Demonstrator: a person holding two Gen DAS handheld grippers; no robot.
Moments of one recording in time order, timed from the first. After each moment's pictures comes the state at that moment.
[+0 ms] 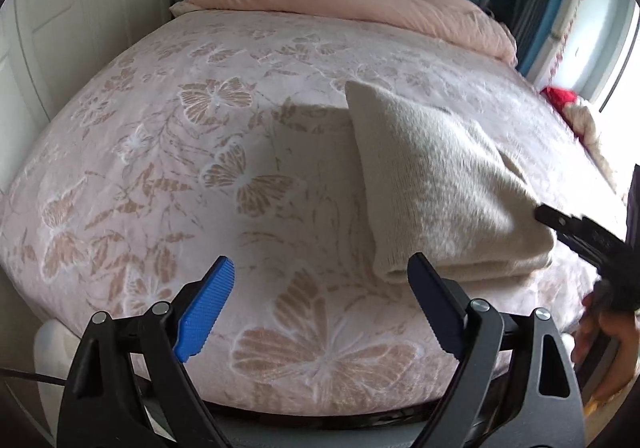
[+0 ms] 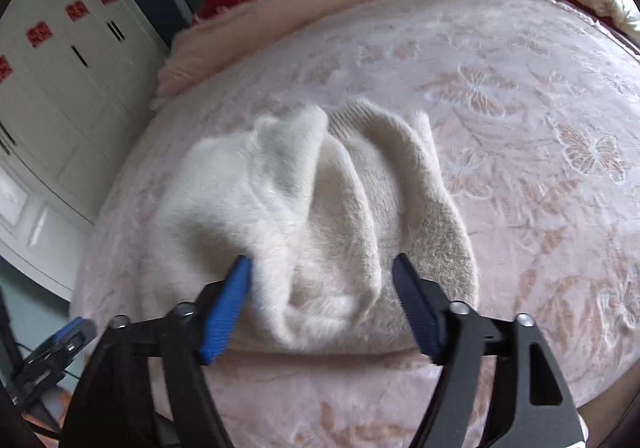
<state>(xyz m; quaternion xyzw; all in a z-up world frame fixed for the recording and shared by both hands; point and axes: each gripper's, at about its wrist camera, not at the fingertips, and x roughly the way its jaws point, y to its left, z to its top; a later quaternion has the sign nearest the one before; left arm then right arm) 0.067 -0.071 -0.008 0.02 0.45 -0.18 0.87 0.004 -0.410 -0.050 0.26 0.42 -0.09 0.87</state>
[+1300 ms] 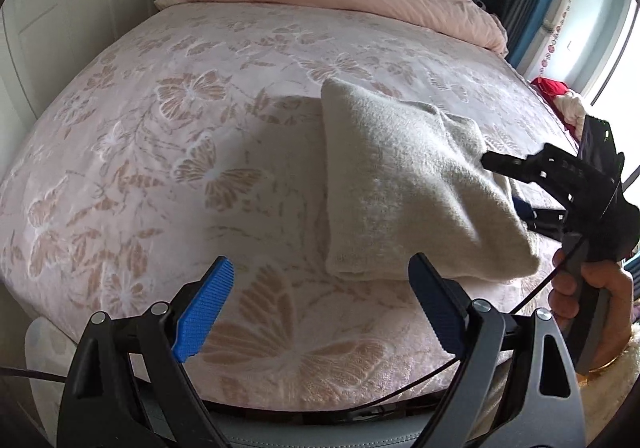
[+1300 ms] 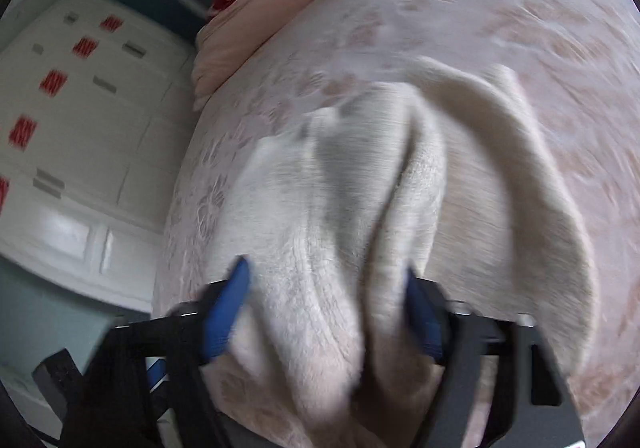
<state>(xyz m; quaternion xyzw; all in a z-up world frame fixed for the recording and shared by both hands) 0.066 -0.097 -0.006 0.01 0.47 -0.19 0.86 0.051 -0.408 -0.053 0.38 0.43 0.03 0.82</state>
